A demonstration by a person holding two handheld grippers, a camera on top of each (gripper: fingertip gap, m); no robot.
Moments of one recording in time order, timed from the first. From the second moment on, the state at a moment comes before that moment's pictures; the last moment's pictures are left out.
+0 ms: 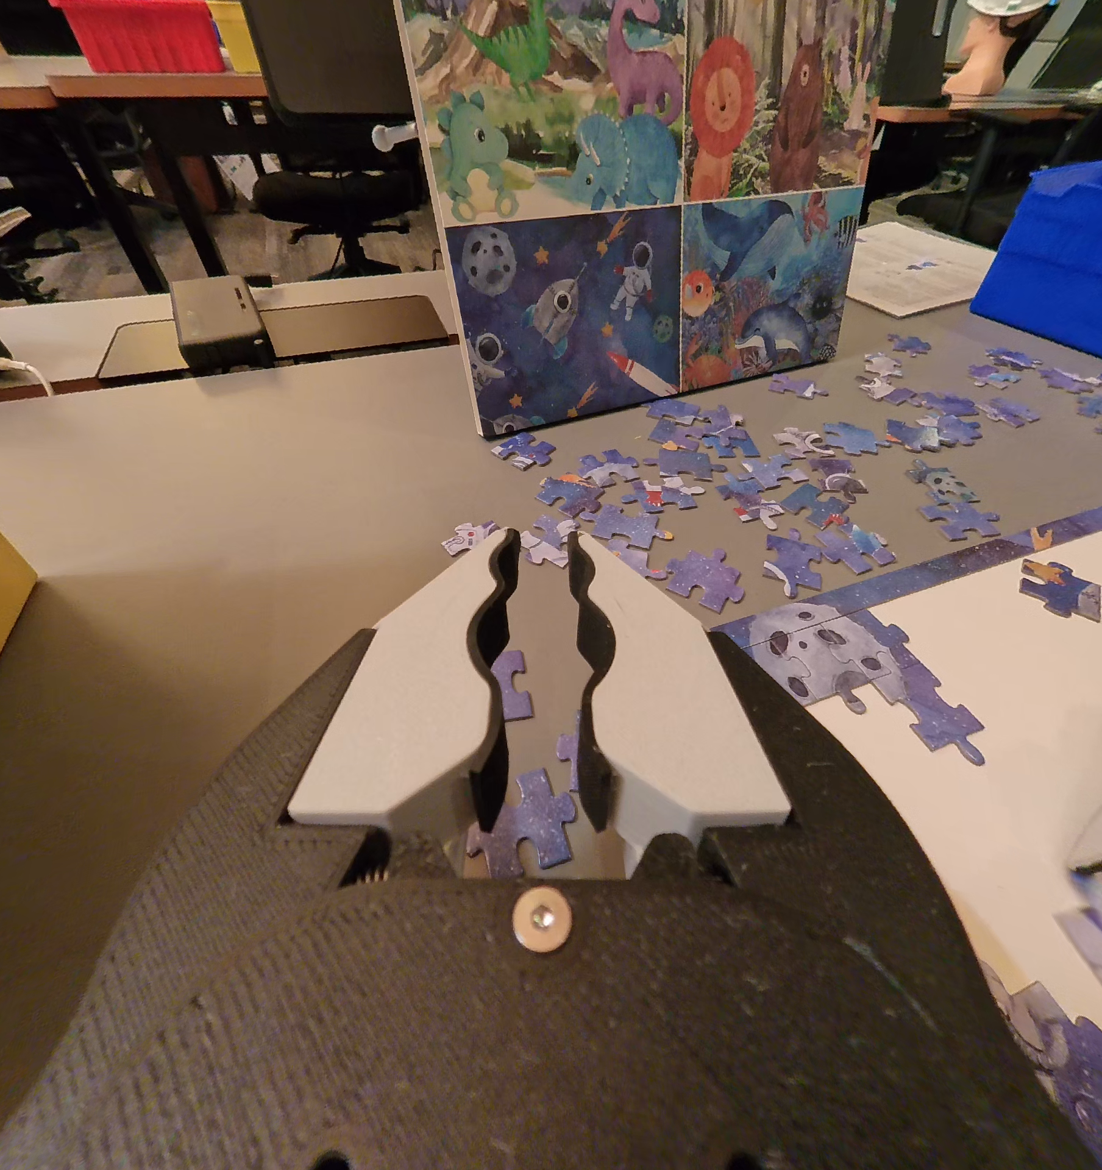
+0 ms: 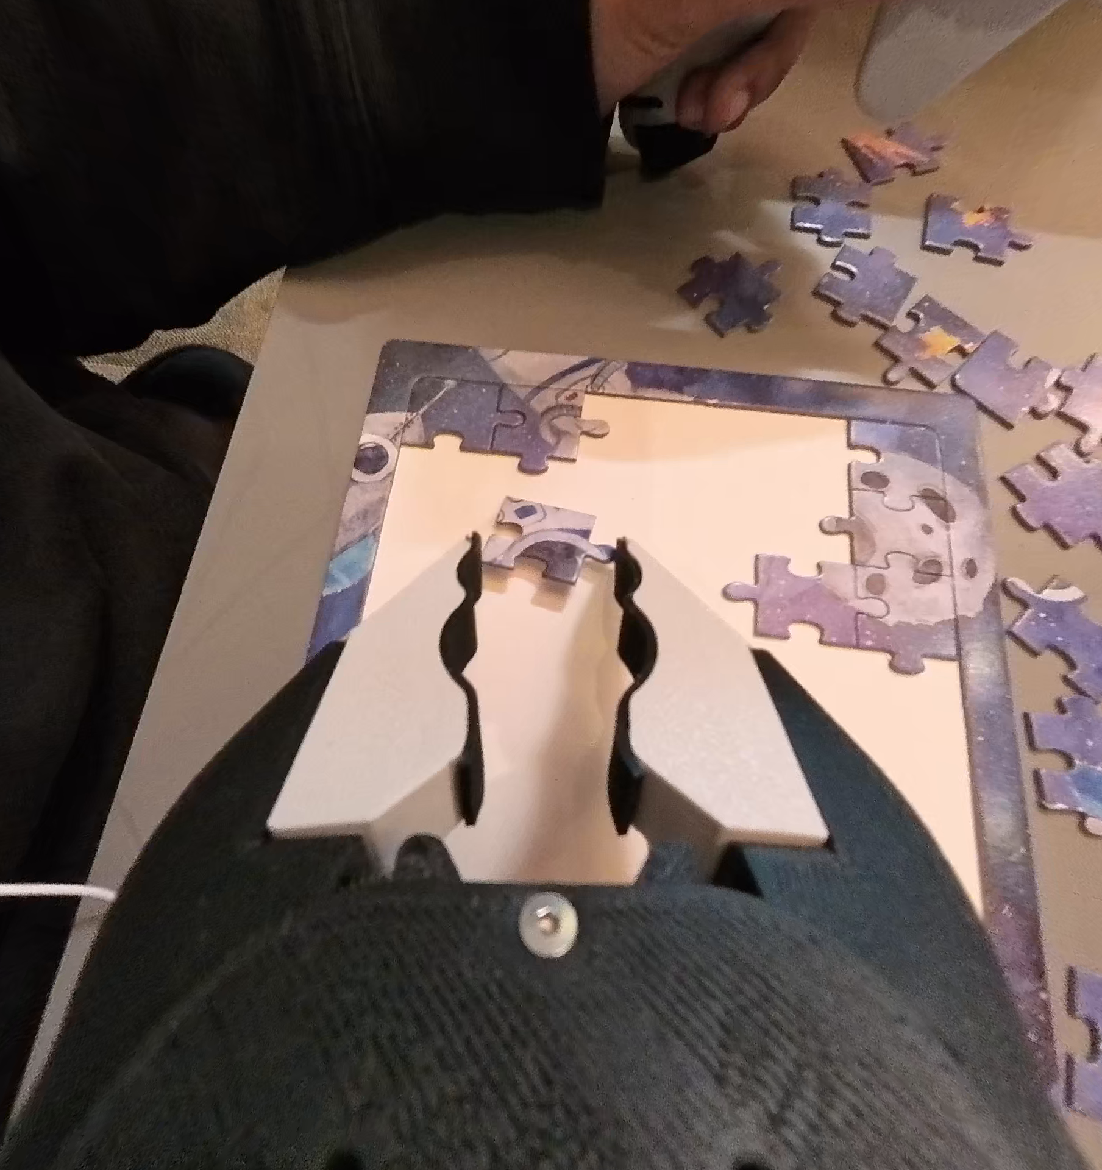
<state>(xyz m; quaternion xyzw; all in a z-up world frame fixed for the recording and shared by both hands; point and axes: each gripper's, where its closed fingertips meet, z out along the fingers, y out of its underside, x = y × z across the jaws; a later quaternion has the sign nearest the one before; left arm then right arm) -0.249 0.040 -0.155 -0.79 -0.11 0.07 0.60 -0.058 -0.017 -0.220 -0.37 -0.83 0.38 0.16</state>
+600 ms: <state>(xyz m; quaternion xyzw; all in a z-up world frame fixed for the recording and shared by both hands) -0.248 0.040 -0.154 -0.79 -0.12 0.06 0.60 -0.067 -0.022 -0.228 -0.35 -0.85 0.37 0.15</state>
